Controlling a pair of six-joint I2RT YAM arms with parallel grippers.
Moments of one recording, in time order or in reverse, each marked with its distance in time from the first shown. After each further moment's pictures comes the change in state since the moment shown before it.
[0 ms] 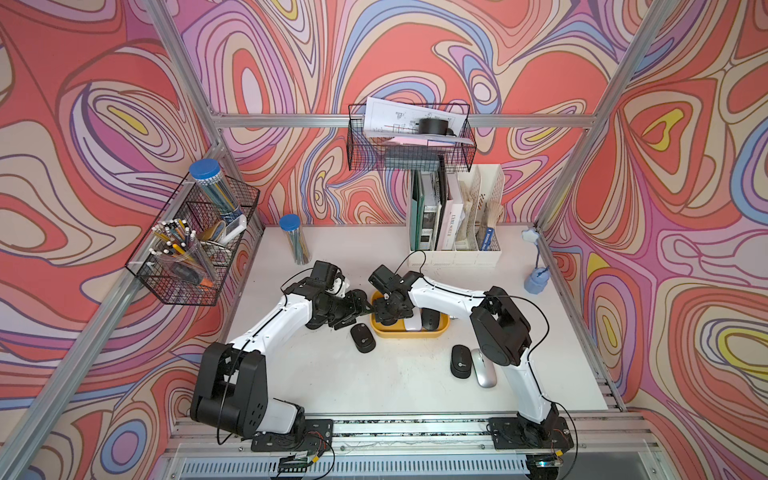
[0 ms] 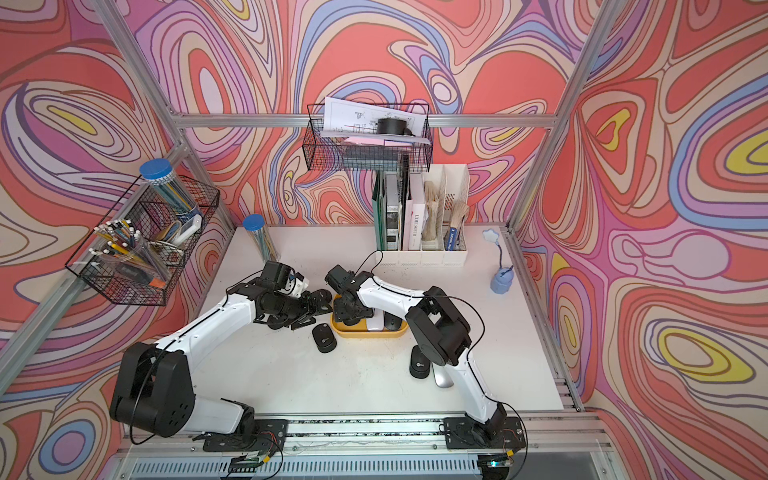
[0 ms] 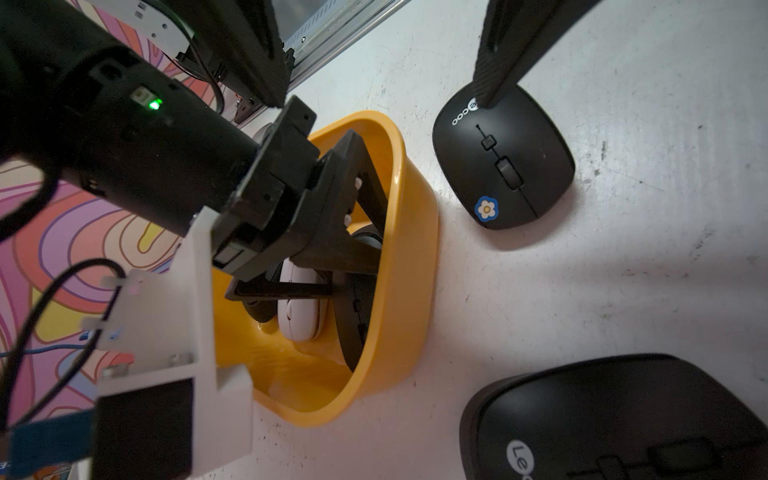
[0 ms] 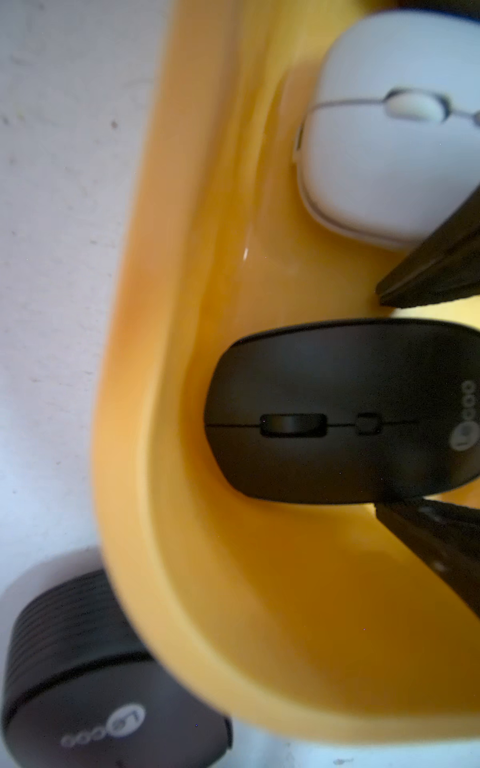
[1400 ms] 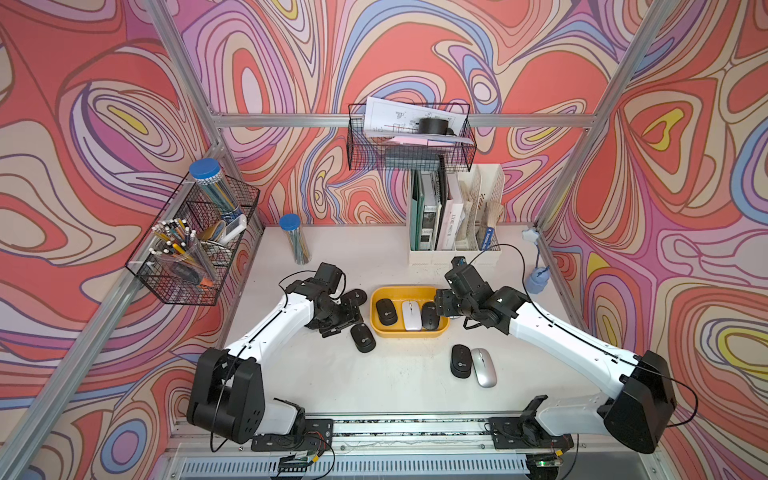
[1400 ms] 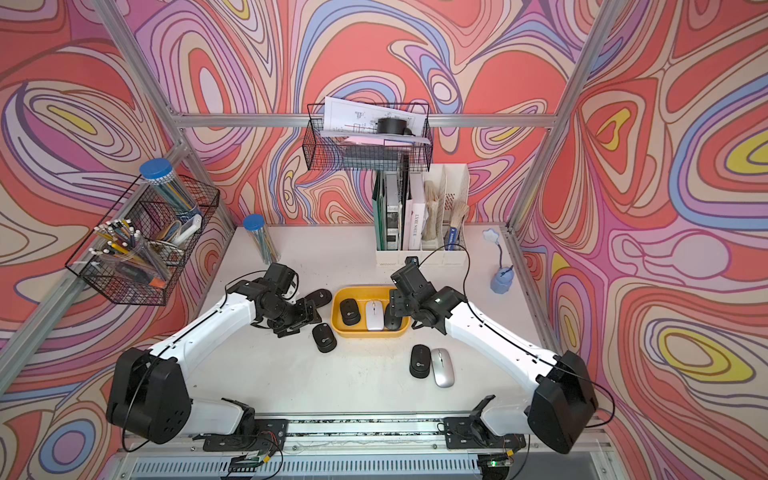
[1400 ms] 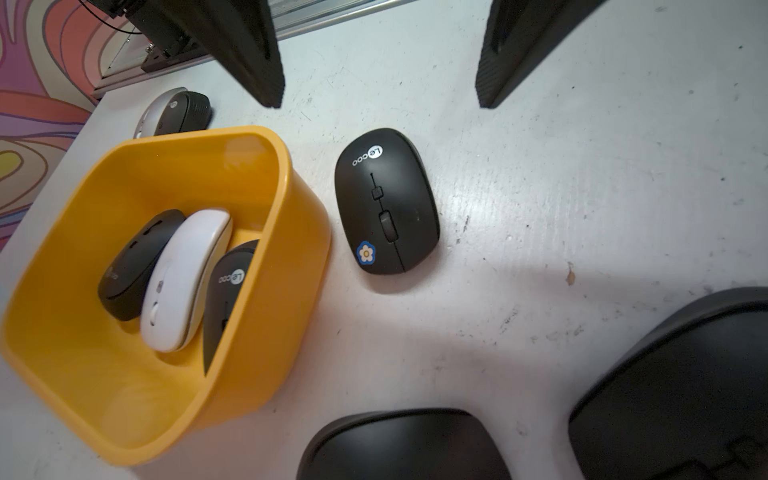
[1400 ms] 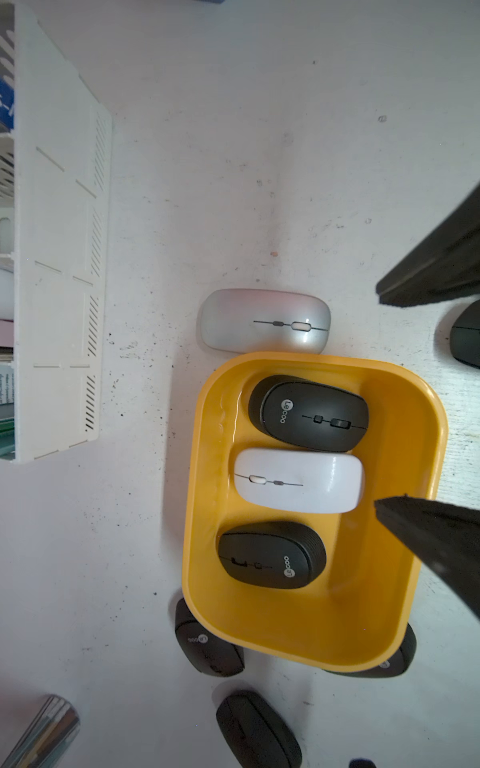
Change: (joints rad) left arm -0.053 -0.015 0.048 -0.241 -0.279 -0.042; right arm -0.148 -0.849 -0.627 0.117 0.212 -0.125
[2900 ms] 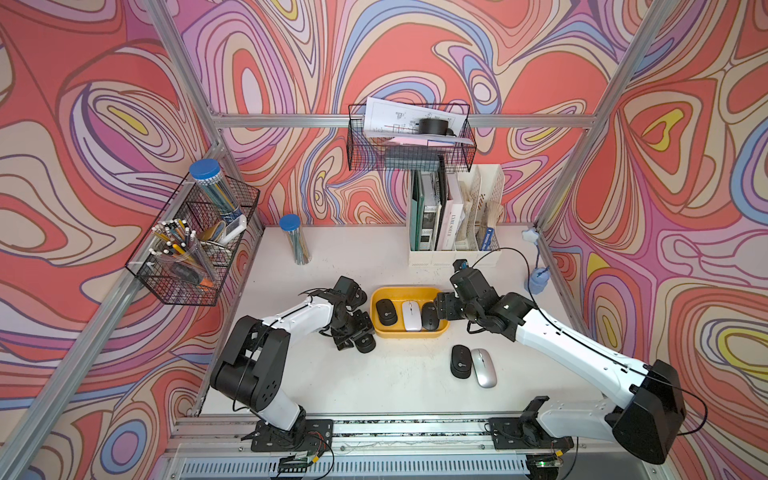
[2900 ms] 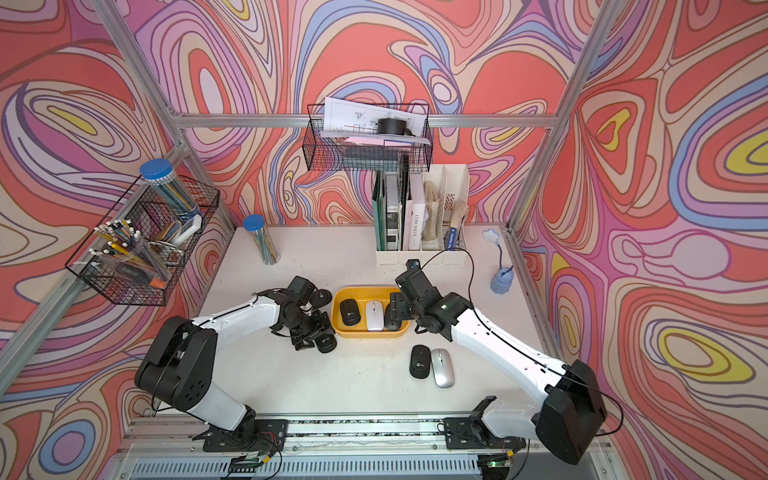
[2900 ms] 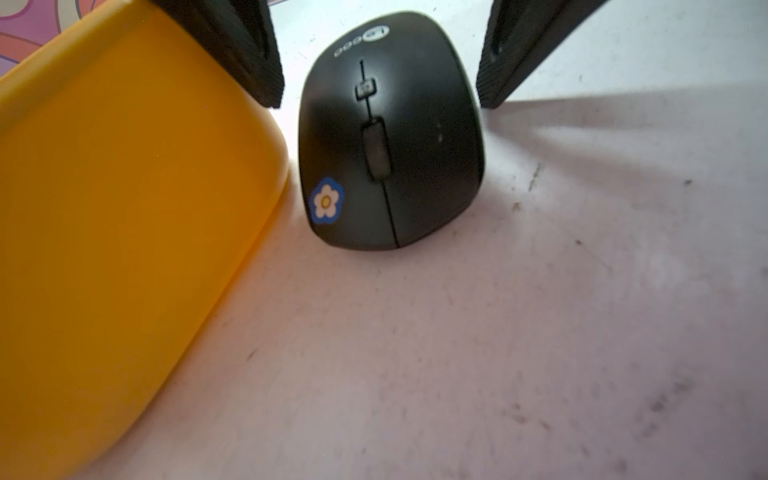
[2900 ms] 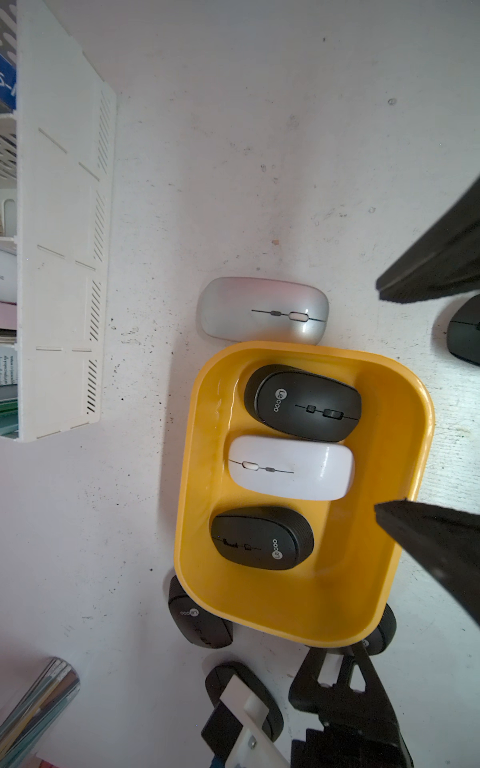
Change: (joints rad) left arm -0.089 0.177 -0.103 0.220 0.043 -0.197; right arm 0.000 -0.044 -0.047 0.036 -0.023 -0.018
